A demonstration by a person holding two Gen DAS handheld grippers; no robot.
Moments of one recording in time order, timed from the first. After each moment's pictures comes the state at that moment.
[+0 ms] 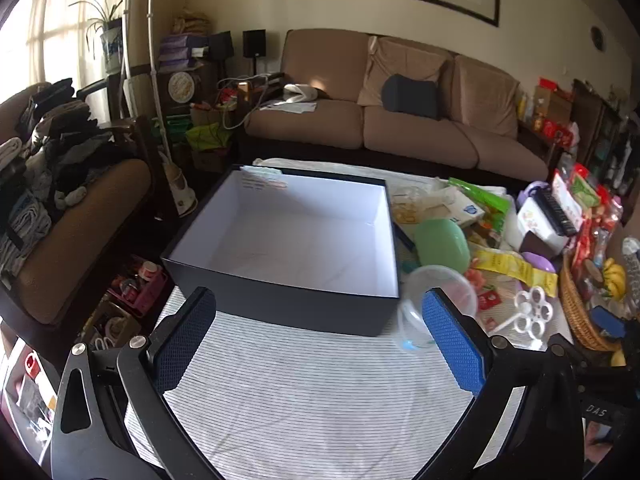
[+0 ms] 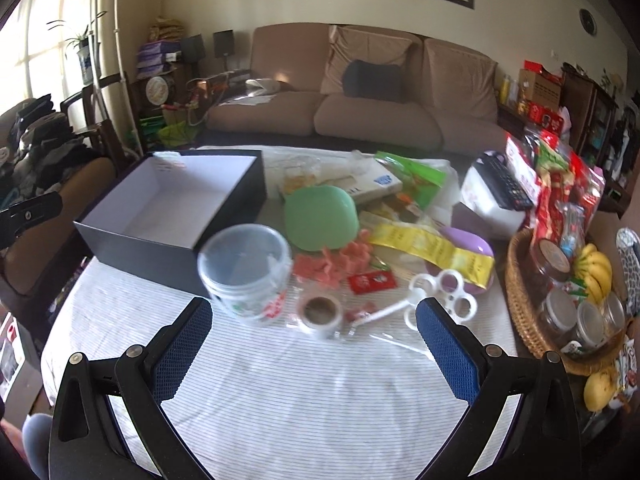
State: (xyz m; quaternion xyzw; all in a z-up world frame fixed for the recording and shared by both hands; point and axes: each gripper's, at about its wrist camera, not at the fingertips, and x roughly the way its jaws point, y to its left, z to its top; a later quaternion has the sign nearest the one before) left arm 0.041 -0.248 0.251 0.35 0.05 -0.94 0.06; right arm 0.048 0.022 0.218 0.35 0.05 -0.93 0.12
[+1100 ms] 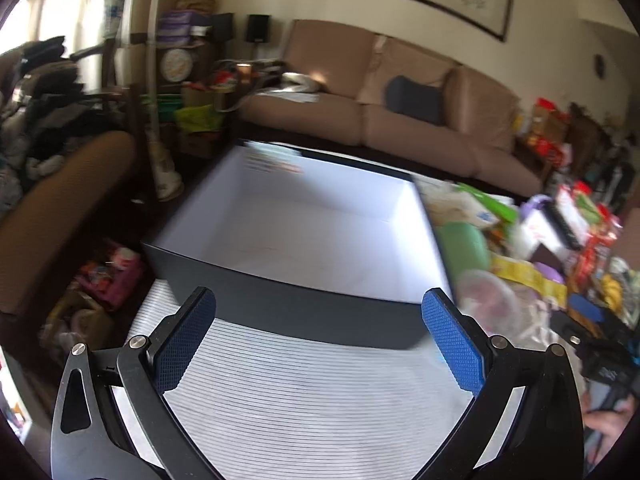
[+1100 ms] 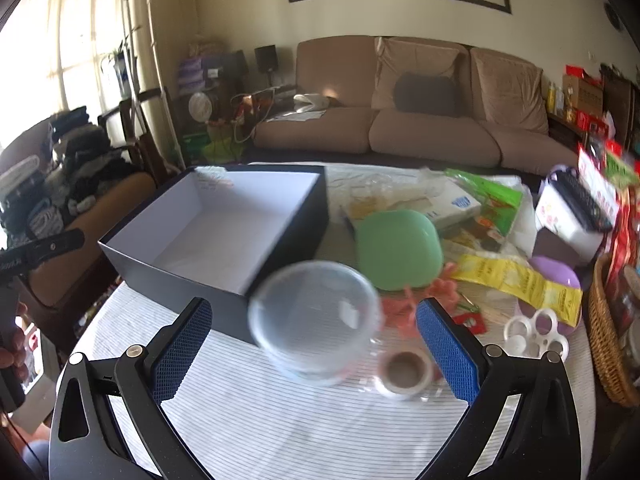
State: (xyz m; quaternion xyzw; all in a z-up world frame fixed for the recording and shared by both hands) left arm 0.002 -0.293 0.171 0.34 0.10 -0.93 0.00; right arm -0.010 -0.006 0.169 0.32 0.00 -0.92 0.21
